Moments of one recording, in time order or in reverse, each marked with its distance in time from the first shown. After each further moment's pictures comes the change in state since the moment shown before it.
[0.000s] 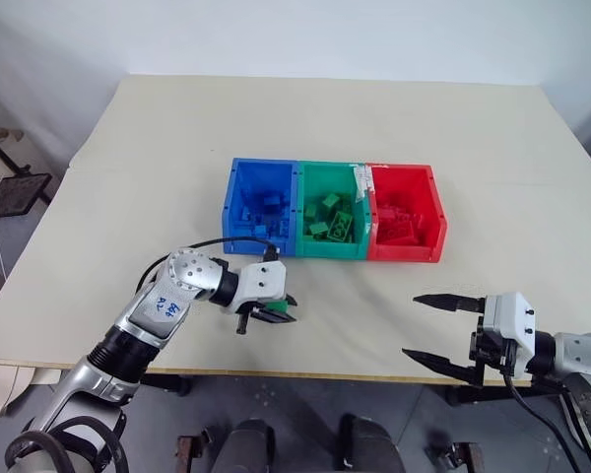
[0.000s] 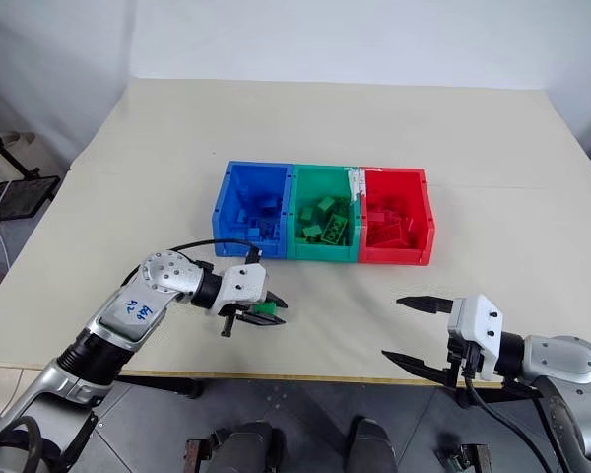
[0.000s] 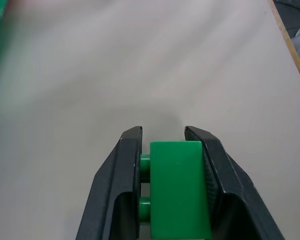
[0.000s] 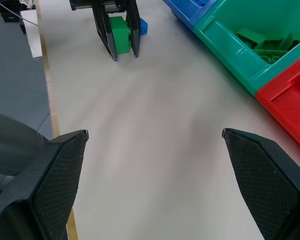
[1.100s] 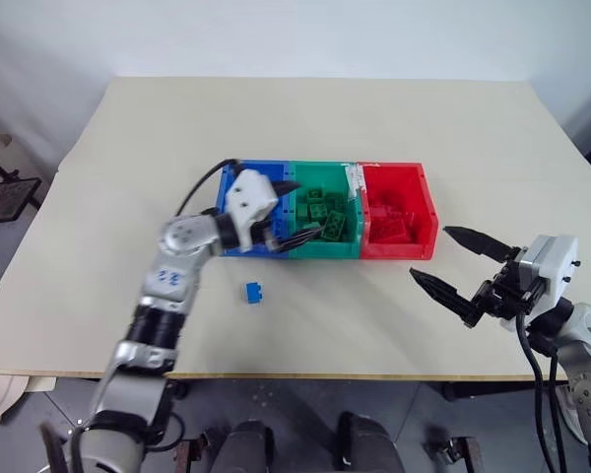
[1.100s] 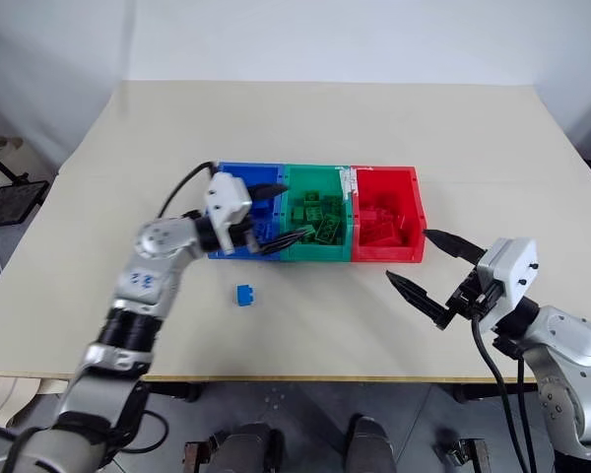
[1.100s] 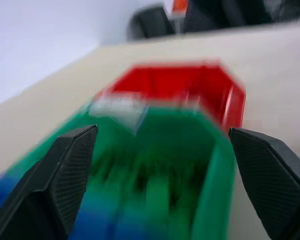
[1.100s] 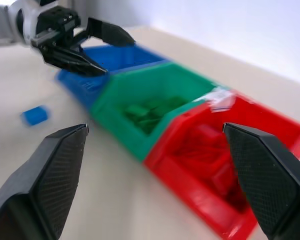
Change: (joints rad) left arm -0.014 -0.084 0.347 0.181 -0.135 -0.224 0.229; right arm -0.160 0.100 -0.066 -0.063 0.127 0.121 -0.209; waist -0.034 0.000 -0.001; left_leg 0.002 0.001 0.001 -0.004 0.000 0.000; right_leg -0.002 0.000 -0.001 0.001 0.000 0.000
